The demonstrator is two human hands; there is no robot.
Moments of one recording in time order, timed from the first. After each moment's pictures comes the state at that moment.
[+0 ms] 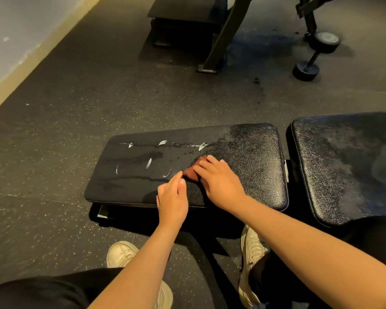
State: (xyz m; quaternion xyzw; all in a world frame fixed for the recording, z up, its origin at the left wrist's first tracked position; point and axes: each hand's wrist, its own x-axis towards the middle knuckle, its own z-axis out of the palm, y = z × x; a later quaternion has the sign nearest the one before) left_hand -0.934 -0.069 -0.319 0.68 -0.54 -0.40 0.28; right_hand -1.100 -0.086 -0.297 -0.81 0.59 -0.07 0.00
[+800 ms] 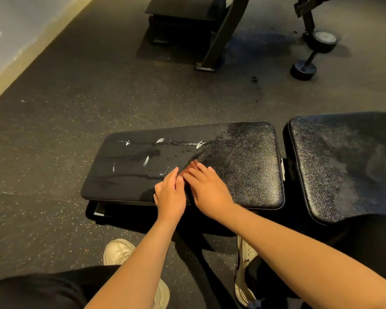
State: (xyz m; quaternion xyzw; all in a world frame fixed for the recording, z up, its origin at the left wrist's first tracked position) left_hand -0.938 -0.076 -0.312 0.70 -0.55 -0.39 0.24; right_hand -1.072 -0.065 -0.299 -0.80 0.58 -0.11 0.05
